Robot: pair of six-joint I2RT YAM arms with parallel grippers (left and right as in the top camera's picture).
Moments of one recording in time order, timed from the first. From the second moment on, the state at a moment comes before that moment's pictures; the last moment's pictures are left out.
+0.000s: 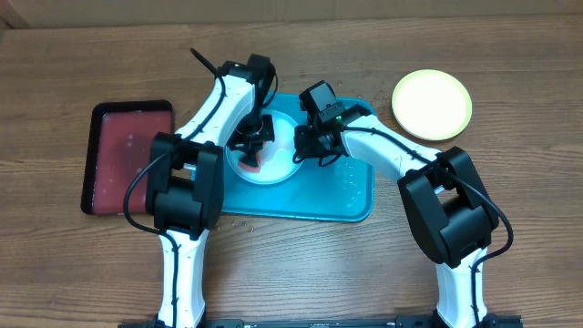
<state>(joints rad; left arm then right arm) -0.28 2.30 1.83 -1.18 -0.05 -0.45 0.54 2.14 1.48 -0.53 -0.17 0.45</state>
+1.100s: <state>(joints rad) -0.26 2.31 1.83 -0.99 0.39 -0.39 0.52 2.14 1.49 -0.55 -0.15 0.46</state>
